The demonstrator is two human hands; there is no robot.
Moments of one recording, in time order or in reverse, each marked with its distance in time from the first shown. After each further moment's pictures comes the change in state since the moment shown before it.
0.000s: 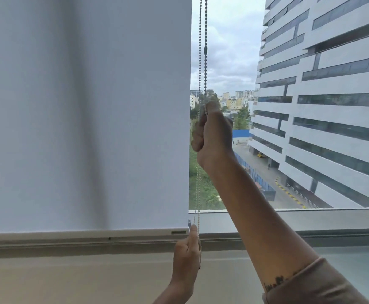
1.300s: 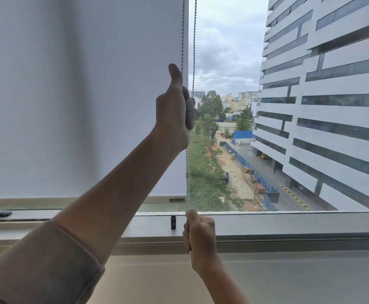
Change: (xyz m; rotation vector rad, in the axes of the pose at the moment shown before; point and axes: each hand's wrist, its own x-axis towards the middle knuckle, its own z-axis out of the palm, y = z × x) left_hand 0.034 0.340 0.003 -0.450 -0.111 0.263; right_hand -0.078 0.178 -0.124 -0.334 0.042 0.164
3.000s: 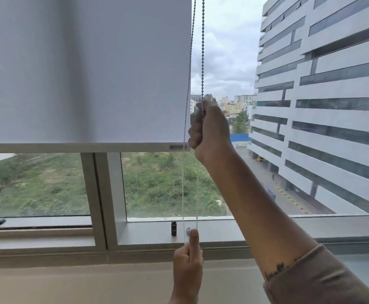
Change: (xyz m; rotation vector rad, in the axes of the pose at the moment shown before) left_hand -0.121 -0.282 -0.130 0.358 0.142 -0.080; right_hand 0.066 -0.235 0.067 0.336 -0.111 -0.044
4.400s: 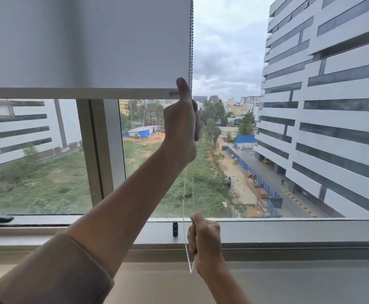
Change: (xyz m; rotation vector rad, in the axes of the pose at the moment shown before) left_hand 0.092 0.304 0.042 -0.263 -0.075 0.177; right_hand -0.076 0.194 -0.132 -0.247 0.114 0.075
